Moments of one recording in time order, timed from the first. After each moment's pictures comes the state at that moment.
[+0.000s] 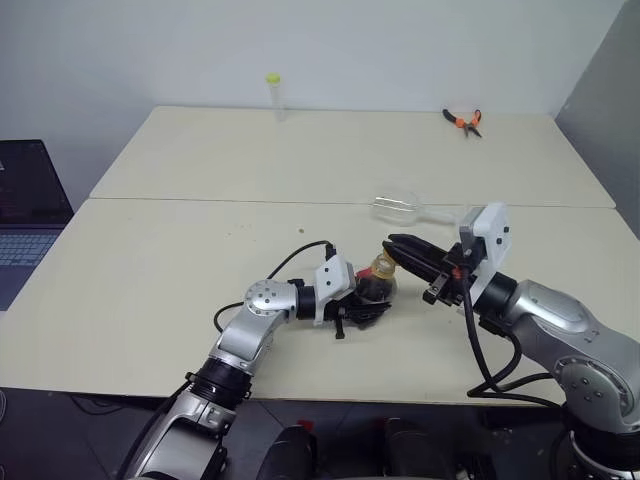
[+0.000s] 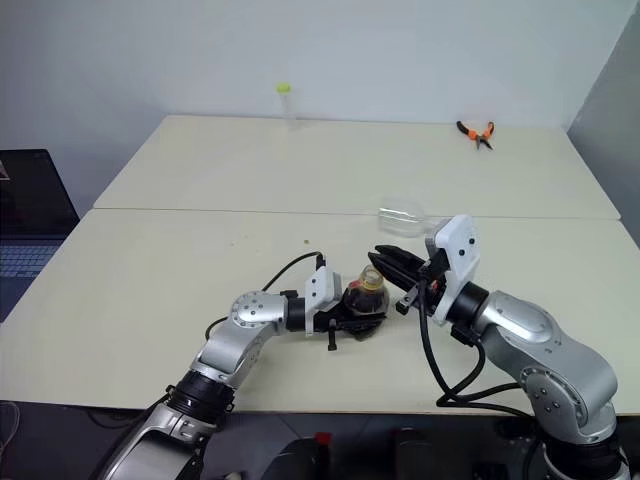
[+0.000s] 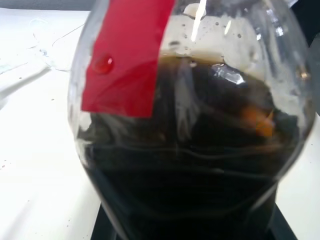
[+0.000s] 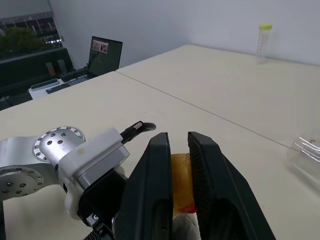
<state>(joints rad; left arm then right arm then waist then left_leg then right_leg) -0.44 0.29 -0.31 0.17 -0.19 0.08 -1.06 -0.24 -0.54 -0.06 -0.74 0.77 0.82 0.35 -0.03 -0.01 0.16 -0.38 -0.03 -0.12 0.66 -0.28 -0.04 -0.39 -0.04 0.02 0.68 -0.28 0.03</state>
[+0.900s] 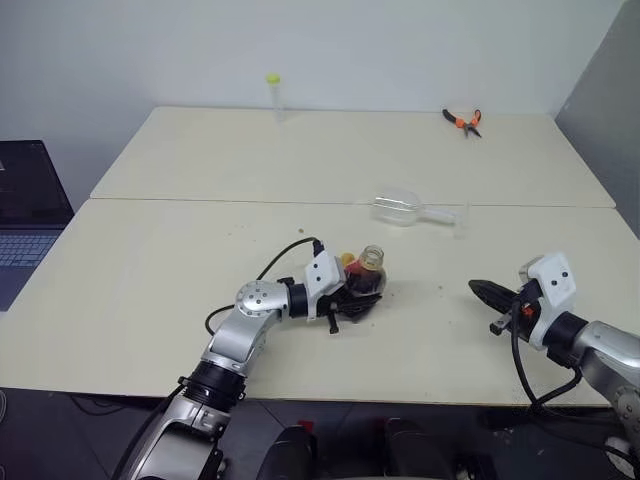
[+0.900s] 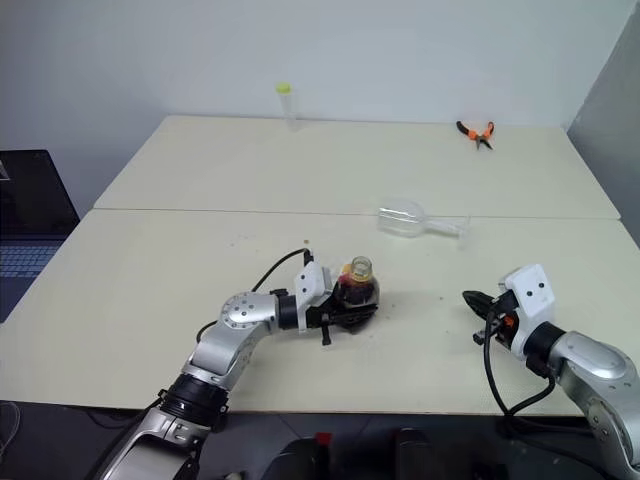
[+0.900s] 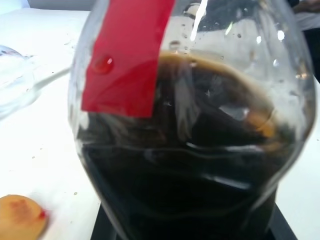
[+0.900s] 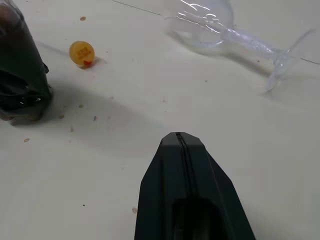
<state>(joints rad) -0.42 0.30 -0.27 0.16 -0.20 0.08 -1.00 0.14 -0.71 -0.24 -0.56 0.53 0.64 0.52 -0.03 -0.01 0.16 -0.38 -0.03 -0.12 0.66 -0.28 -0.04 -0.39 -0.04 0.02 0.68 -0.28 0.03</state>
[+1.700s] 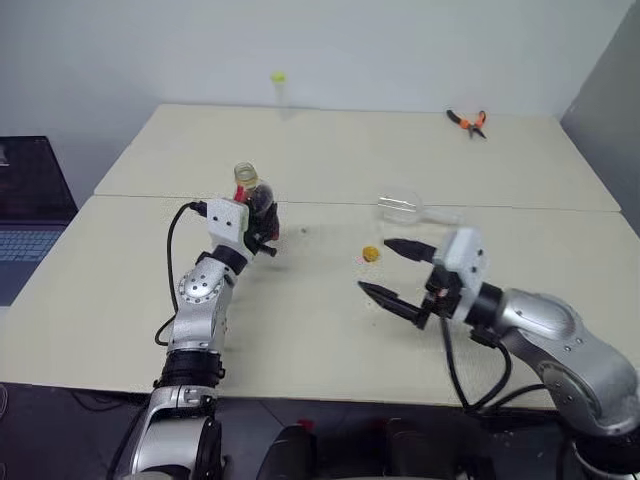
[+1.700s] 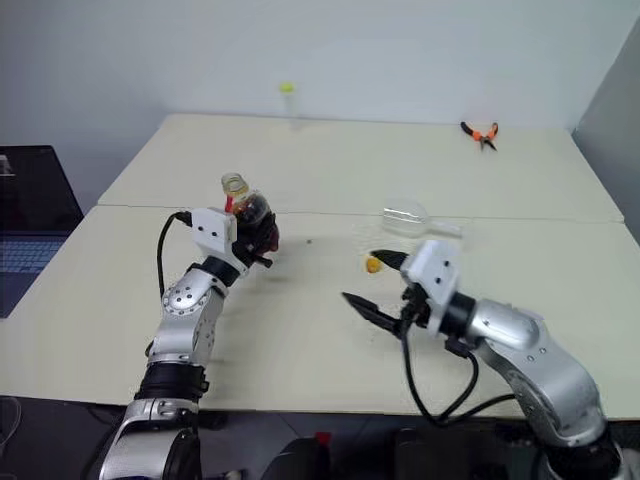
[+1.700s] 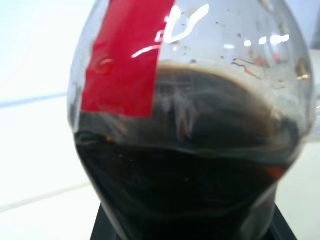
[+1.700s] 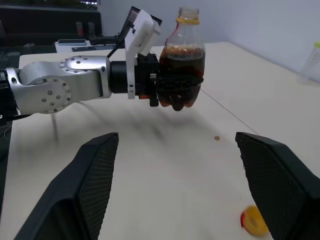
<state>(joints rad) -0.52 0.29 0.16 0.47 -0.16 -0.14 -0.42 -0.30 -0.54 0.18 -0.67 0.47 0.64 0.55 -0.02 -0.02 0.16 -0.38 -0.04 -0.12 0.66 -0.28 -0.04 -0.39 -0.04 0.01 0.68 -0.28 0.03</state>
